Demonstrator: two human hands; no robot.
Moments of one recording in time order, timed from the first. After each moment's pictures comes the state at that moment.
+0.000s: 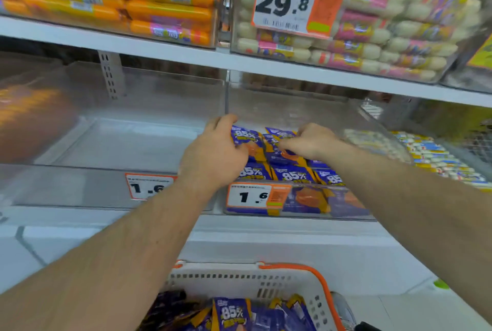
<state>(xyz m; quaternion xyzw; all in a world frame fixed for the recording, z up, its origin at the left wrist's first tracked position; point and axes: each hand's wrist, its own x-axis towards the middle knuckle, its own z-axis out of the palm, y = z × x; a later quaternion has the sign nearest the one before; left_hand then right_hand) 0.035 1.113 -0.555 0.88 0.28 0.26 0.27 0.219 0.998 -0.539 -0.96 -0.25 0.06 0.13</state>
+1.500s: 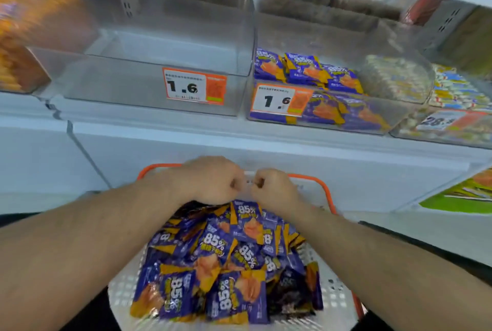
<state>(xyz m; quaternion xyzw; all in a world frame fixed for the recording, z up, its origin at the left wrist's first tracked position) -0.093 1.076 -0.651 0.97 0.05 -0.18 0.15 0.025 0.940 -0.746 -0.87 -0.40 0.13 0.25</state>
